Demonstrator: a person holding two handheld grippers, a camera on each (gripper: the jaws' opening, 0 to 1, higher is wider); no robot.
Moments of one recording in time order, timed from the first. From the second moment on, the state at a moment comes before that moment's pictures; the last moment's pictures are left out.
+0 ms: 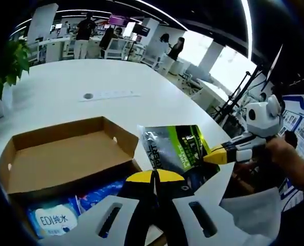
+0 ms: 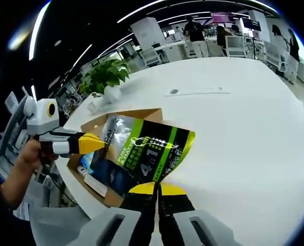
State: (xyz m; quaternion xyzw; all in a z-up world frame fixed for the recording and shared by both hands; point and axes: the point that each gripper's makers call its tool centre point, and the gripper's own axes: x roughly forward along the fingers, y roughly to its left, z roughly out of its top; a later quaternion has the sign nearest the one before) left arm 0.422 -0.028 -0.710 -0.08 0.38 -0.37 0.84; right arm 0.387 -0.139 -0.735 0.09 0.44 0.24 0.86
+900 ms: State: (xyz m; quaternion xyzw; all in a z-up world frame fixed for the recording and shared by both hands) left arm 0.439 -0.080 -0.738 -0.08 0.40 -0.39 0.82; right arm 0.399 -0.188 -0.761 0.08 0.46 0.19 0.86
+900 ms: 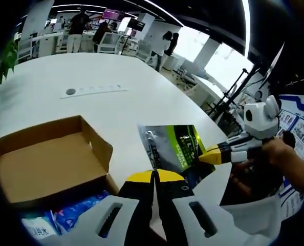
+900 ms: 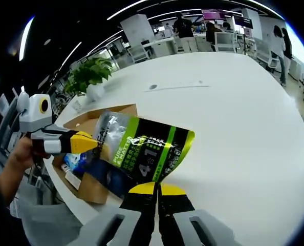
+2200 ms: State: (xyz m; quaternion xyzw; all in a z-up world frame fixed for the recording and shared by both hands) left arm 0.450 -0.106 -0.803 0.17 0.40 -0.42 0.80; right arm 0.441 -0.219 -0.826 0.01 0.45 0.15 0.88
